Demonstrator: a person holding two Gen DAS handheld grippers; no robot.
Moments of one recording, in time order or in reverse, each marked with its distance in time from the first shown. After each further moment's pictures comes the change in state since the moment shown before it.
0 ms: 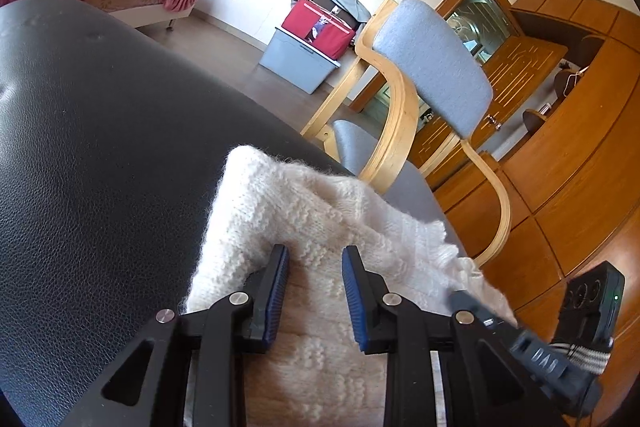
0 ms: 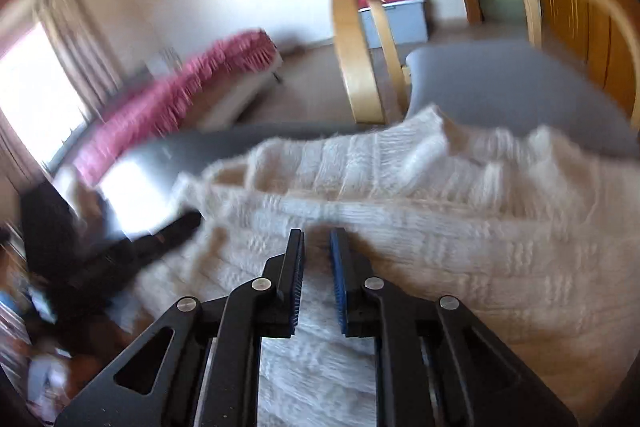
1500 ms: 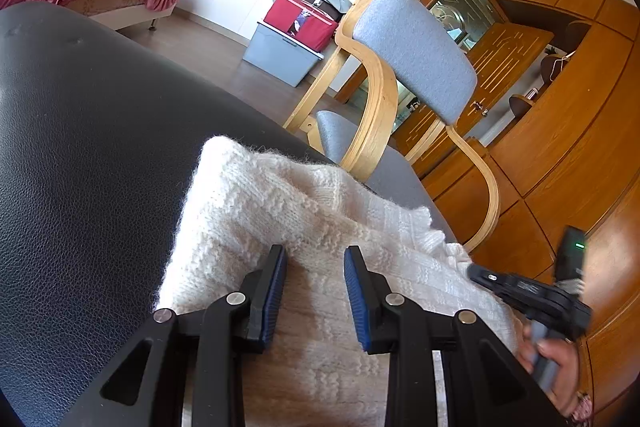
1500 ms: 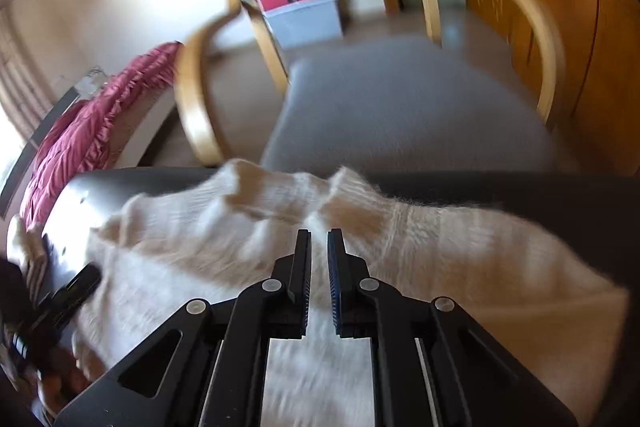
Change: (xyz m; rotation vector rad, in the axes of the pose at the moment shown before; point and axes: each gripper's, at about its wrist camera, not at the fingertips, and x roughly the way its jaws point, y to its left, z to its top) left arm -0.001 -0.002 -0.008 0.046 0.026 -0.046; right arm -0.020 -0.100 0.052 0.072 0.053 -0.265
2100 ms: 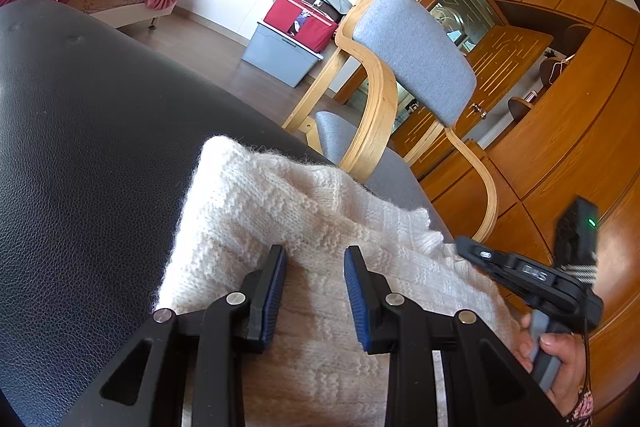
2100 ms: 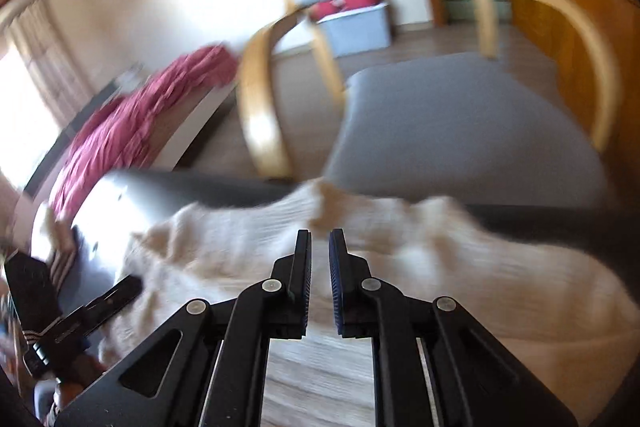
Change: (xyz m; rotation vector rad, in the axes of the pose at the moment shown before) left arm -0.002 0.000 -0.001 -0.011 -0.003 -0.012; right arm 0.012 0.063 0.000 -0.148 0.007 0.175
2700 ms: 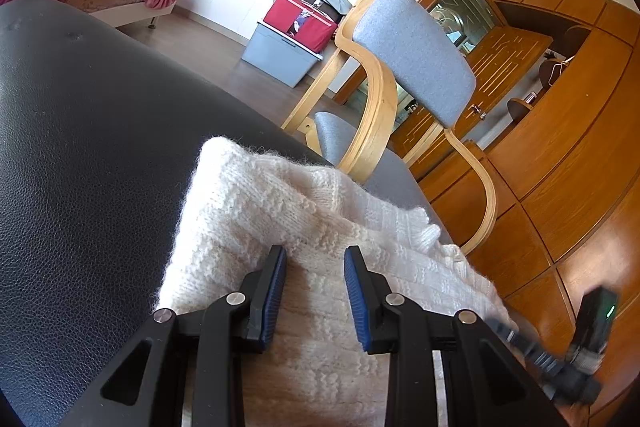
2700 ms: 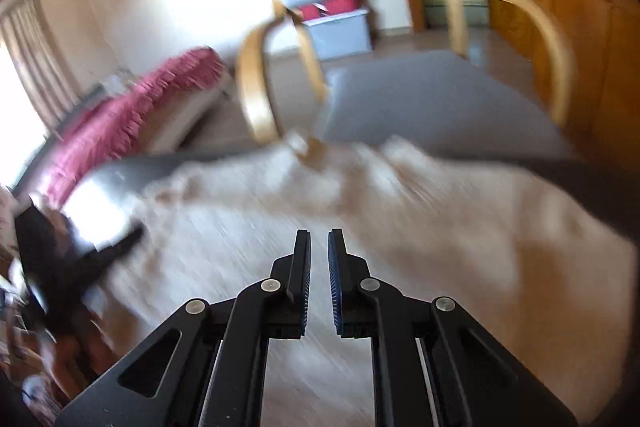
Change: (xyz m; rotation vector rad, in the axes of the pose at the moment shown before) left arm 0.001 -0.002 0.000 -0.001 0.001 0.002; right arm -0.064 -0.009 -0.079 0.028 -0.037 -0.239
